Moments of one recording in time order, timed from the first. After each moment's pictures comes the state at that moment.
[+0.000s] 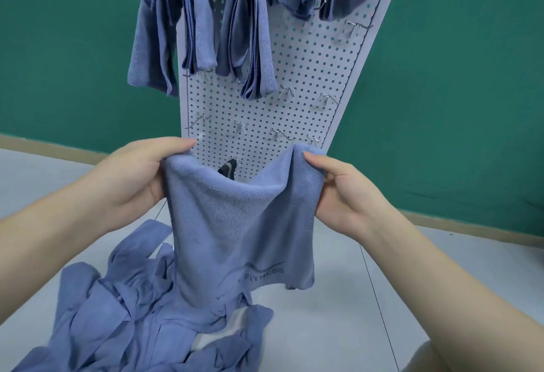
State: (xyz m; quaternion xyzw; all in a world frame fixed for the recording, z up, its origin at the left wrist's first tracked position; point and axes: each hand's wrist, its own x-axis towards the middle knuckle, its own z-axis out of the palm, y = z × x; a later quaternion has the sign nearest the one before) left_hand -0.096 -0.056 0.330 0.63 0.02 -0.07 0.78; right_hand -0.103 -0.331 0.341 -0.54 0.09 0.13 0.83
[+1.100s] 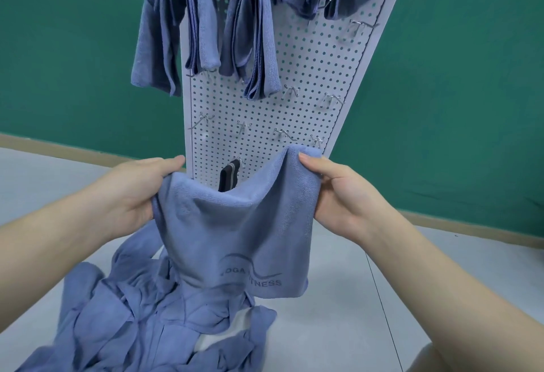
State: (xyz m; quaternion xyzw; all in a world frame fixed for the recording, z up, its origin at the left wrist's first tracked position) left_hand -0.097 -0.053 0.318 0.64 0.16 -0.07 0.75; right_hand -0.106 -0.320 0.344 -0.55 0.05 0.16 0.82
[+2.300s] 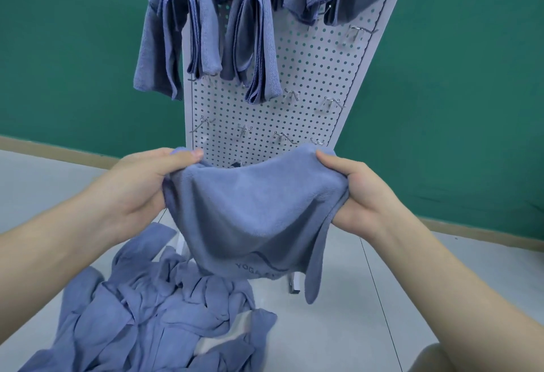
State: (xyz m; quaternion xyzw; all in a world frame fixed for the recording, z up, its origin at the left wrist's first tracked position) left_hand -0.102 -0.056 0.325 0.64 0.05 -0.05 0.77; right_hand -0.106 -0.334 0.355 -0.54 0.13 0.12 0.82
